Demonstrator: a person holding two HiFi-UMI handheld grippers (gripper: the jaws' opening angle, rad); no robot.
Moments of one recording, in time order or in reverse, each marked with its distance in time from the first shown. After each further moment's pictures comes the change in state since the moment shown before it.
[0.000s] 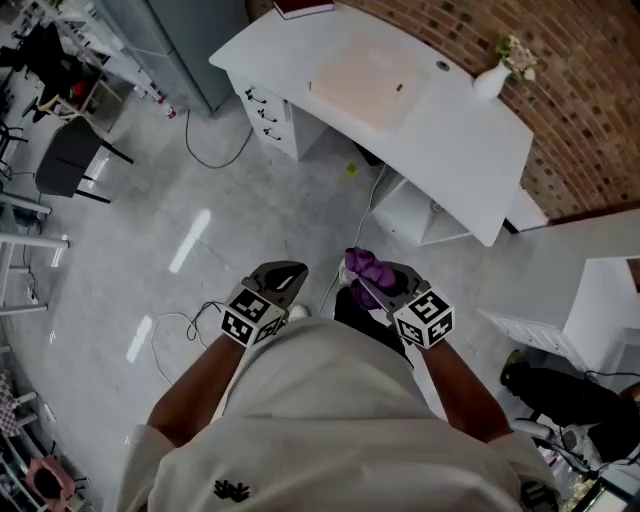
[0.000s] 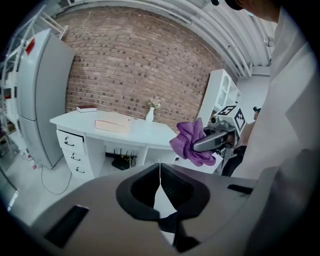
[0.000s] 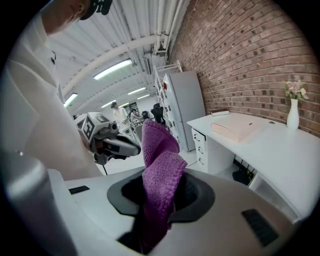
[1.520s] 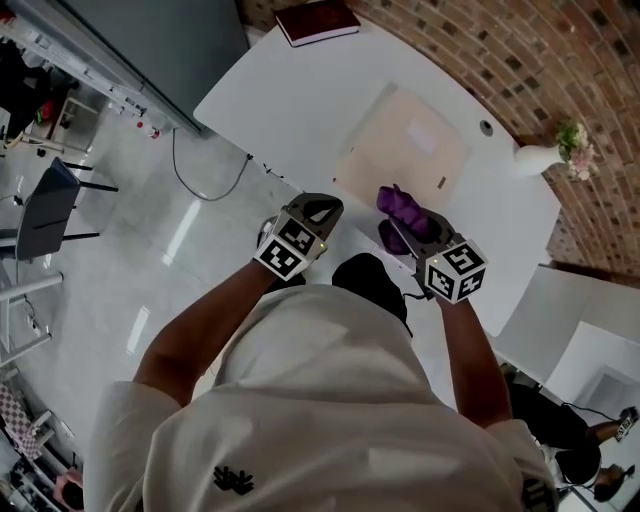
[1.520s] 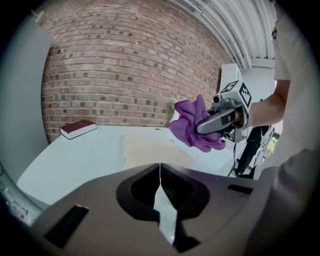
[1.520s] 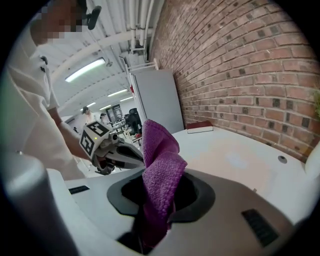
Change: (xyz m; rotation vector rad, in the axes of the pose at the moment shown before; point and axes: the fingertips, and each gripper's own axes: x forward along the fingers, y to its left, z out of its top) left arm 0.235 0.444 0.264 0.179 0.035 -0.045; right arm 0.263 -0.378 0.314 0.059 -0.041 -0.144
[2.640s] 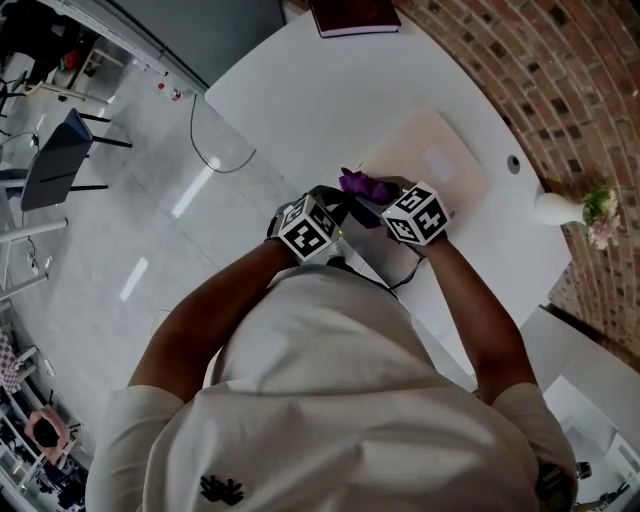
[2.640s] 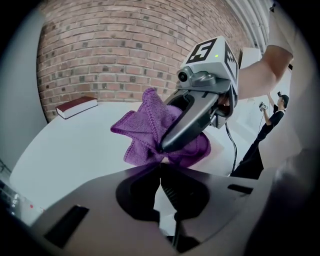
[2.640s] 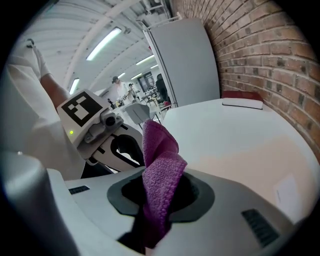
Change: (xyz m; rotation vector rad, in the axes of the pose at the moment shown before) left arm 0.113 0.056 -0.034 -0.098 0.250 0.053; right arm 0.156 -0.072 -0.020 -0.215 0.412 0.379
